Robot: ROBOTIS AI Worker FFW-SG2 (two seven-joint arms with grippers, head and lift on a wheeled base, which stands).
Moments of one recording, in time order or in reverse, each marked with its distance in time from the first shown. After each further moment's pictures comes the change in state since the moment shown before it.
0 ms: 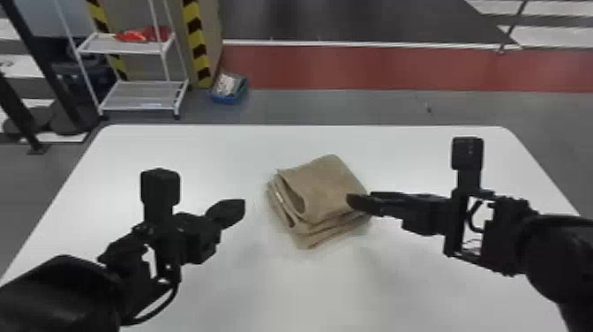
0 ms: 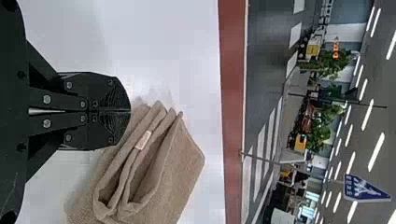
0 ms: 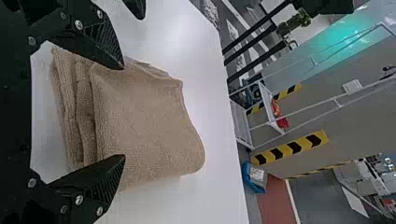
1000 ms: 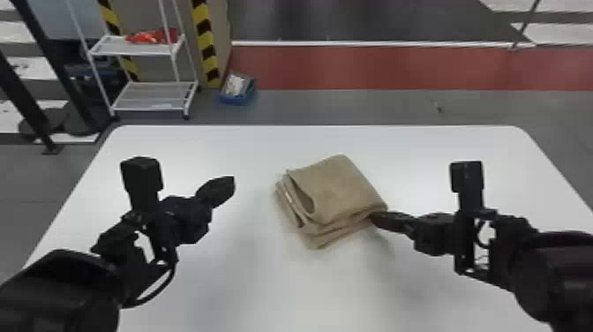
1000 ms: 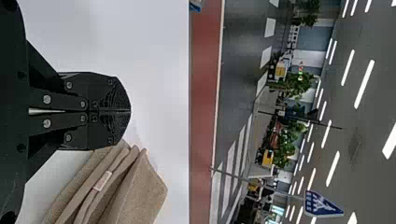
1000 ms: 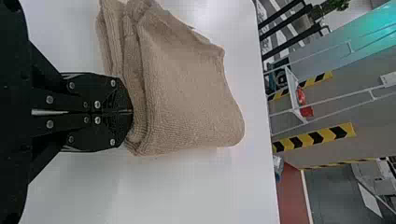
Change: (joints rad) left arm -0.025 0.011 0.044 0.085 0.055 -0.159 0.005; right arm 0.011 0.014 0.055 0.117 0.265 -0.117 0.070
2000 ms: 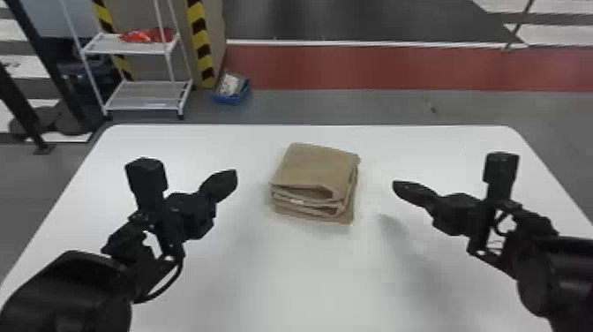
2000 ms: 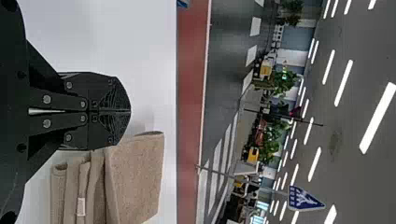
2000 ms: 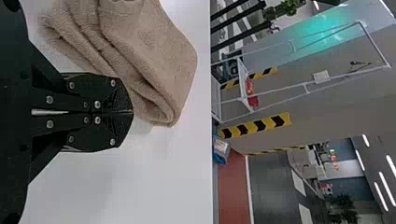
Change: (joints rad) left arm -0.052 -0.012 -0.077 0.125 -0.001 -0.162 0.014; right arm -0.020 0.020 -0.140 0.197 0.015 -0.372 0.097
